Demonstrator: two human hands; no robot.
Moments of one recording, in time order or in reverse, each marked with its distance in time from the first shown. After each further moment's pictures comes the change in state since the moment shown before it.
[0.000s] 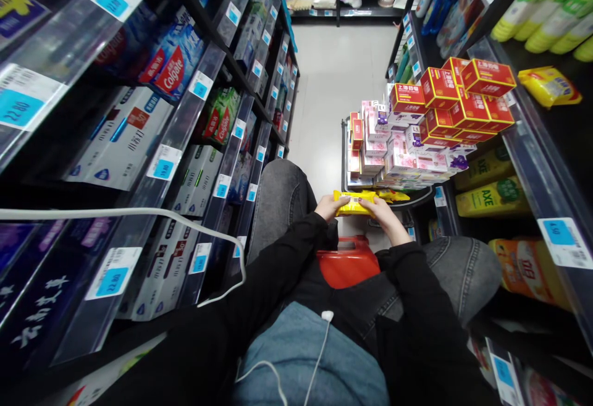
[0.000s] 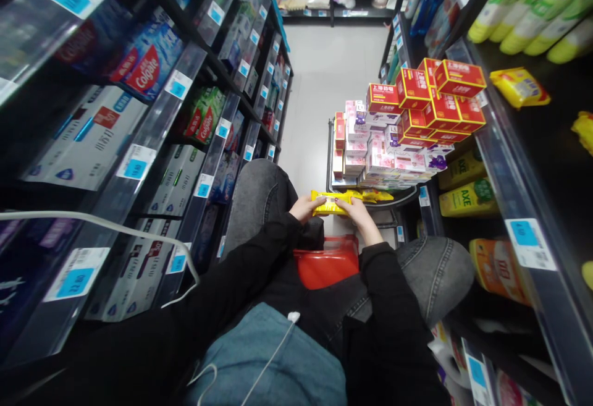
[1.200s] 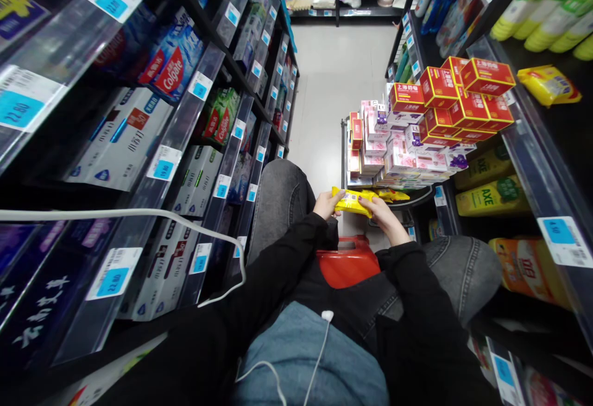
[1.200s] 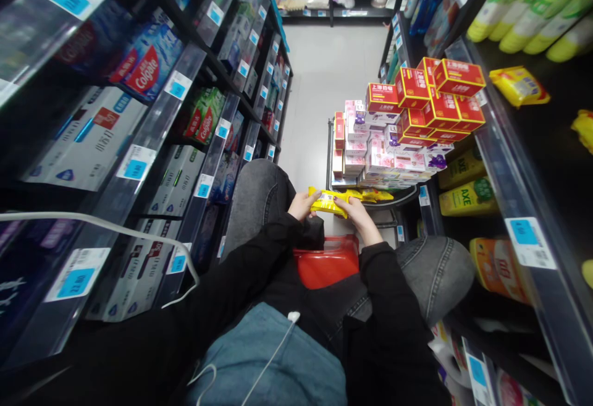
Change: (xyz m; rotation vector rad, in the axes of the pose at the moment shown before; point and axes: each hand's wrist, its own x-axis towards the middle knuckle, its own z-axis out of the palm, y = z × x) left_hand -0.005 0.006 -0.002 0.341 0.169 0.148; right_hand -0.006 -0.007 0.006 0.048 -0.068 -0.051
